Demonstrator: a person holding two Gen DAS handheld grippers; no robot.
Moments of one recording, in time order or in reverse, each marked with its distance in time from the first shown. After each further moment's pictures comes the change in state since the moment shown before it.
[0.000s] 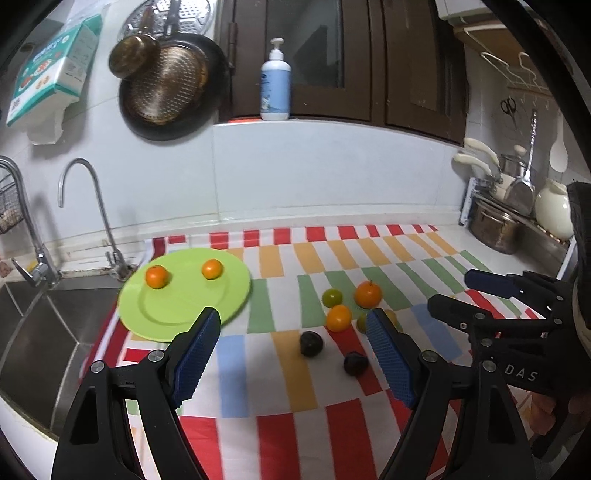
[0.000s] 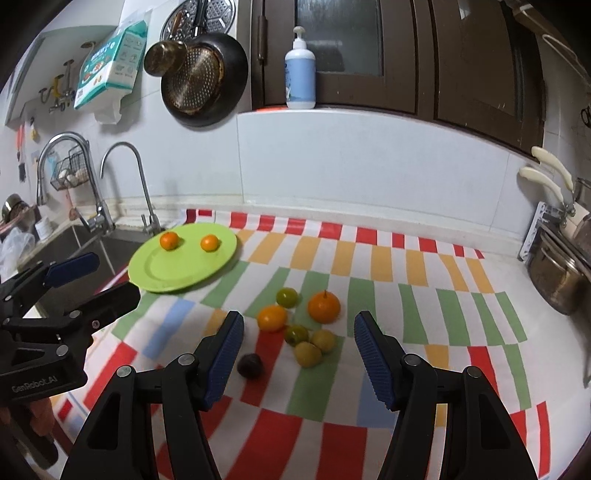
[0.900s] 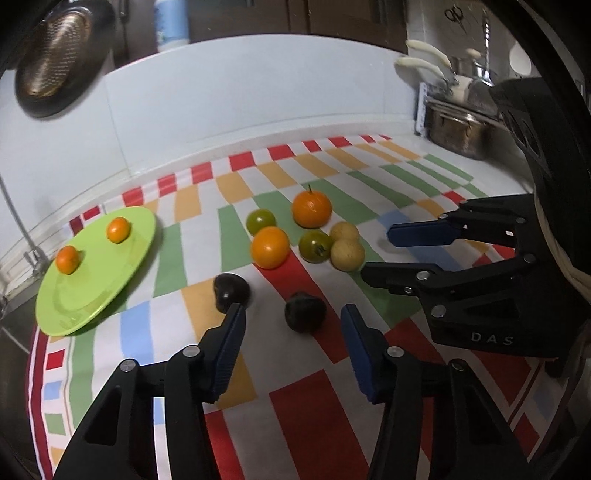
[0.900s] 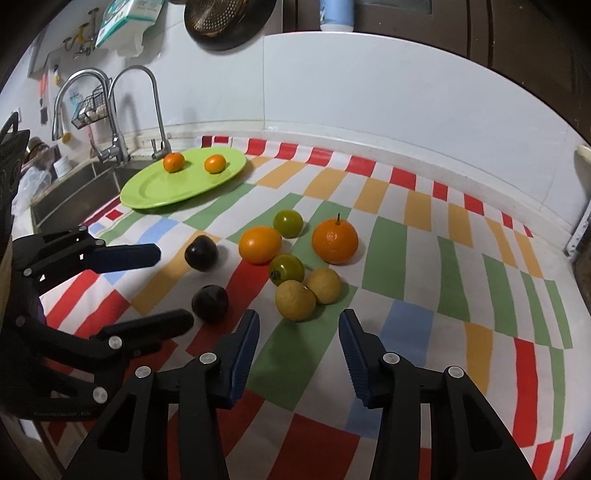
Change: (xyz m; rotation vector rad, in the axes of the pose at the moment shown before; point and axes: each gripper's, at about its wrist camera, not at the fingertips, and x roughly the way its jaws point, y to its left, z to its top) left arm 0.087 -0.049 -0.047 0.215 0.219 -0.162; right arm 0.078 -0.020 -0.046 -0.133 0.169 0.130
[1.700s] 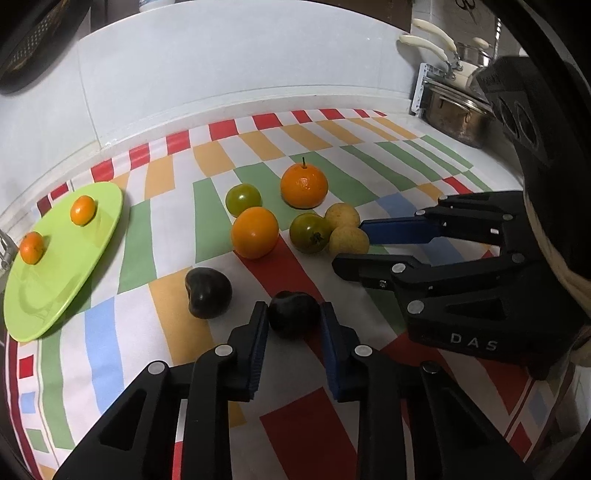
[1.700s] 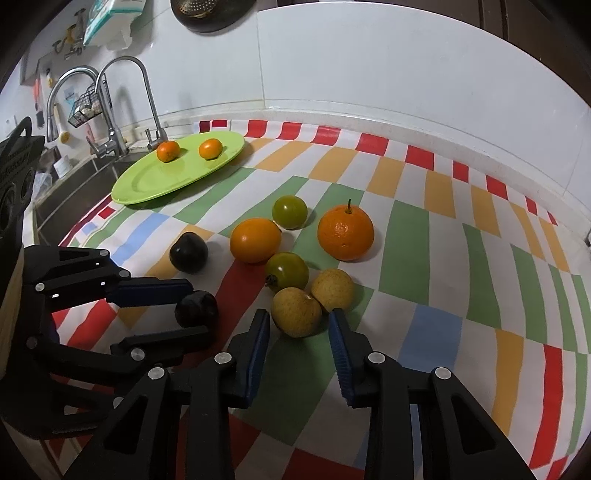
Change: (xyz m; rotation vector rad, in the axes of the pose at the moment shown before) left arm 0.032 0.011 0.011 -0.040 0.115 -0.092; right arm 0.033 -0.008 0.012 0.039 0.070 0.053
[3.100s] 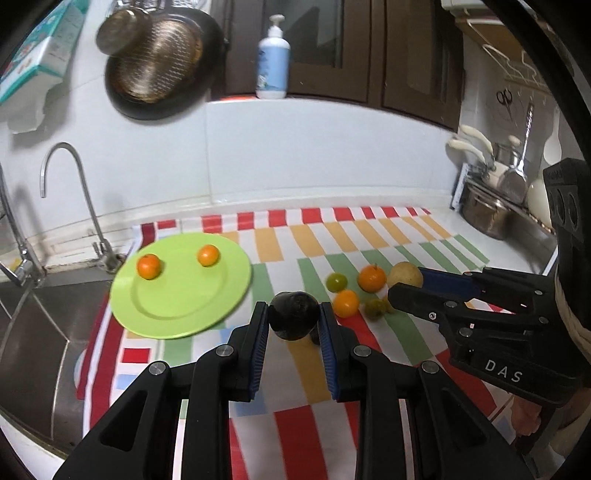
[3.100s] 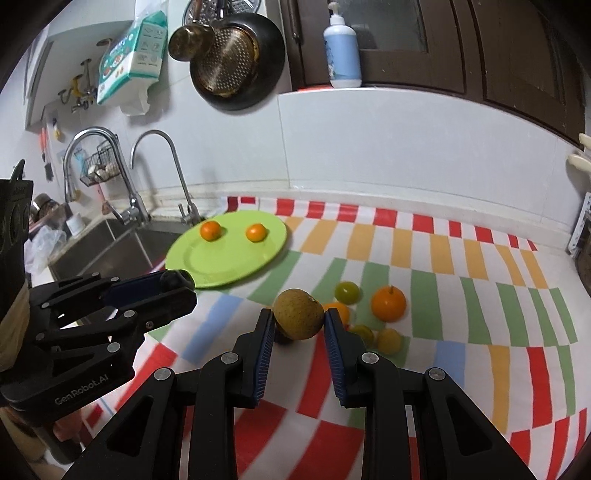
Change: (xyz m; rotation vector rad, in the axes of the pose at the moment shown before) left arm -0.135 0.053 -0.005 -0.171 -0.275 0.167; right arm -0.086 0.073 0.037 0.081 -0.219 -0.002
